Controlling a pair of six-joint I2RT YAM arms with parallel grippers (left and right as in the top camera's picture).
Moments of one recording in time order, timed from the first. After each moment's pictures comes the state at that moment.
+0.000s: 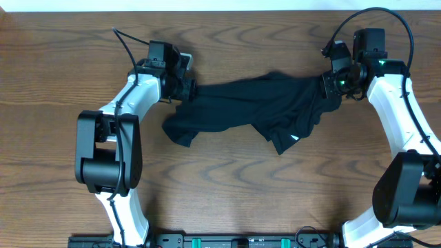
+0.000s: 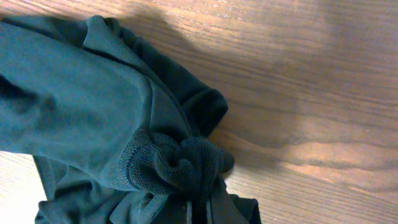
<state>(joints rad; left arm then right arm) -0.13 2.03 1.36 -0.50 0.31 0.08 -0.04 1.77 1.40 -0.79 -0.23 -0.25</state>
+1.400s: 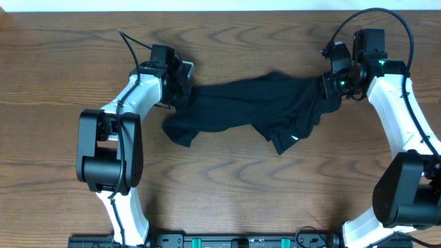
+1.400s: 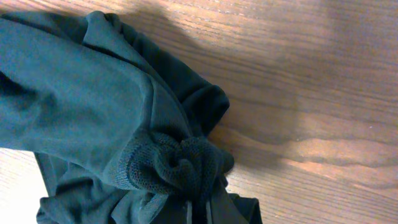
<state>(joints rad) -0.14 2.04 1.36 -0.58 0.26 0.12 -0.04 1.77 1.40 -0.80 -0.23 -0.25</state>
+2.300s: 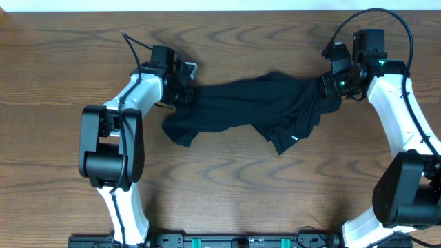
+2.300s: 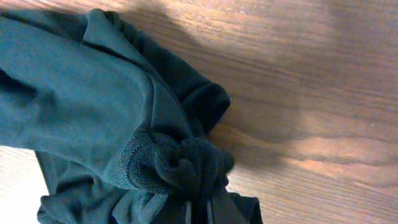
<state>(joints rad) -0.12 2.08 1.38 -0.59 0.38 0.12 -0.04 1.77 1.40 -0.80 -0.23 -0.25</state>
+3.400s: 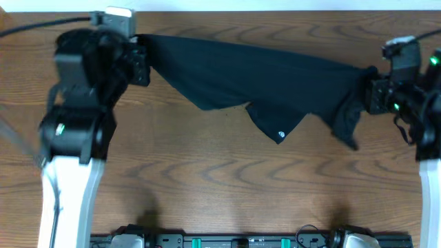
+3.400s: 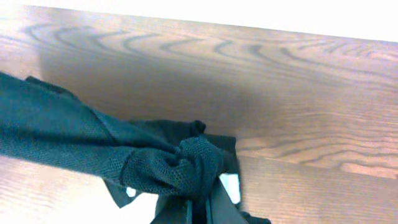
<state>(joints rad) -0.08 1.19 1.43 -0.63 0.09 0.03 -0.17 1.17 1.40 -0.95 -0.26 -0.17</state>
